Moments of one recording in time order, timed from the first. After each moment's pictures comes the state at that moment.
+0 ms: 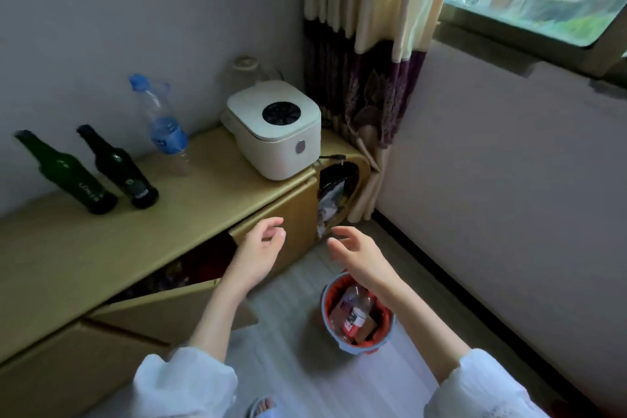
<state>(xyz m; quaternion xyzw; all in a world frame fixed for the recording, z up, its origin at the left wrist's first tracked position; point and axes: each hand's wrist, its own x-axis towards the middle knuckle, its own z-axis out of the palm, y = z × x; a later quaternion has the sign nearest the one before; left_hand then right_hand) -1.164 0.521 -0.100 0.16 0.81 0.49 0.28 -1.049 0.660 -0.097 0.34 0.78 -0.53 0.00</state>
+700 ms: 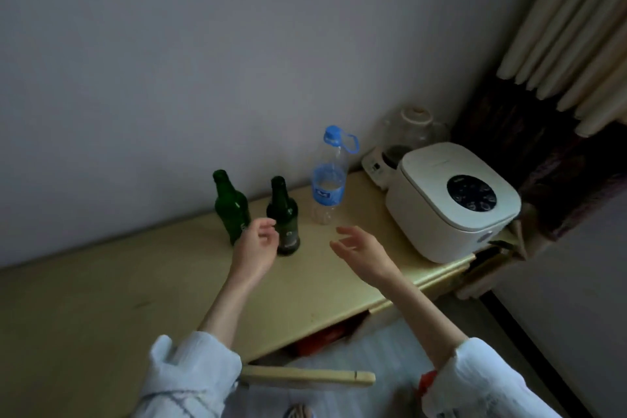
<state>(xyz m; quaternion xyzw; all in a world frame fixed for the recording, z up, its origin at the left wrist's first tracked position) -1.489 0.320 -0.102 0.02 0.86 0.49 0.11 -1.413 0.490 -0.086 0.22 0.83 -0.50 0.08</state>
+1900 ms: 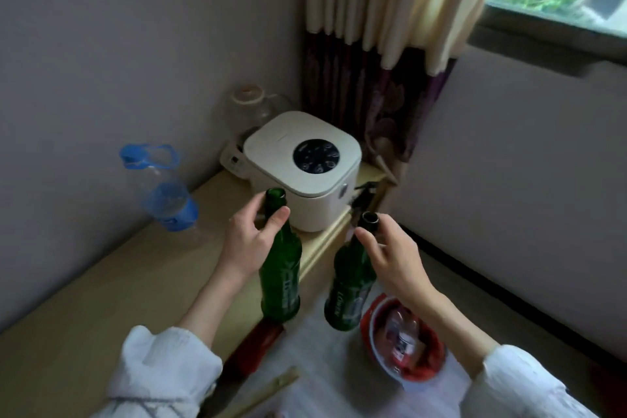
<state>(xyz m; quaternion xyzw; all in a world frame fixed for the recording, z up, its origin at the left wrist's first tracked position) -1.444 0.515 -0.070 0.33 0.77 0.51 0.19 -1.270 0.639 -0.091 0.37 0.82 -0.39 -0.21</state>
